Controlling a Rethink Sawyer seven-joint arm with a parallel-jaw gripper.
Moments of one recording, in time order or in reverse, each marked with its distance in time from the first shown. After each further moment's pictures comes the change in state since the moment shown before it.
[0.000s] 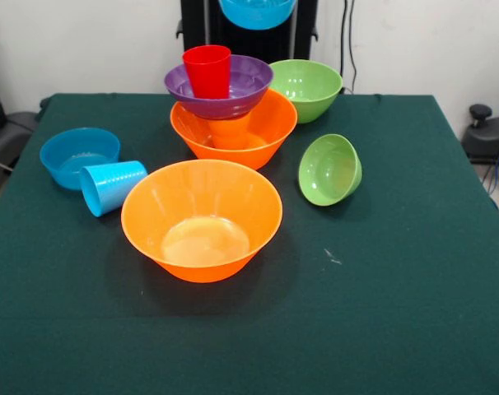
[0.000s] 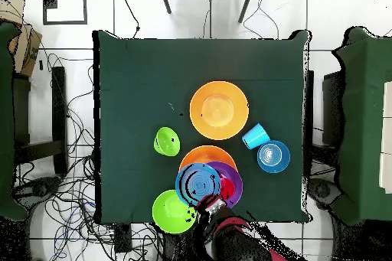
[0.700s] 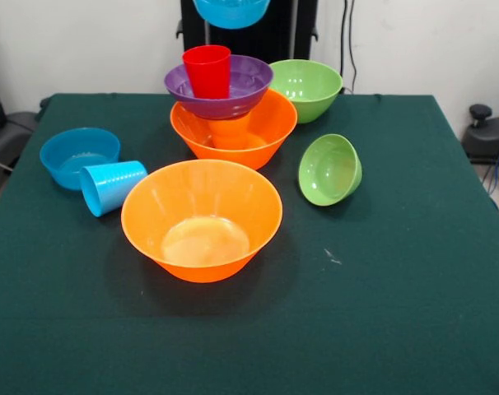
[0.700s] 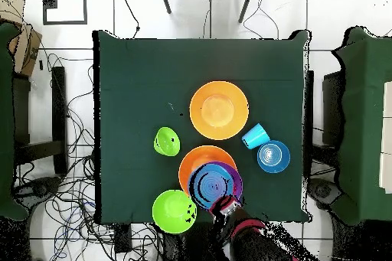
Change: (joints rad) arm -0.098 0.007 0.029 0.000 0.001 0.000 -0.094
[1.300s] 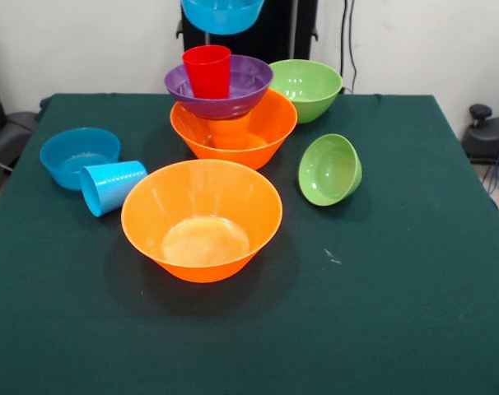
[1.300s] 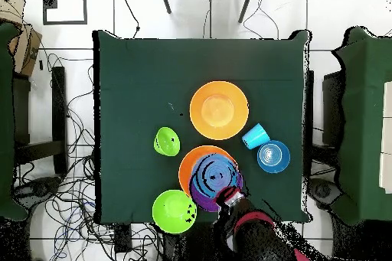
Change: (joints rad) arm -0.059 0.007 0.123 0.004 0.033 -0.110 -0.029
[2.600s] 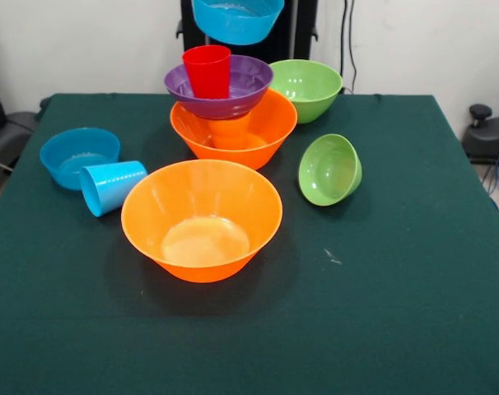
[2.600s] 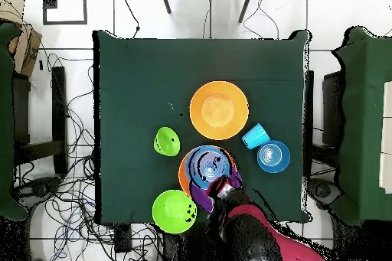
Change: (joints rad) arm -0.113 0.018 0.299 0.032 -0.055 -0.154 0.000
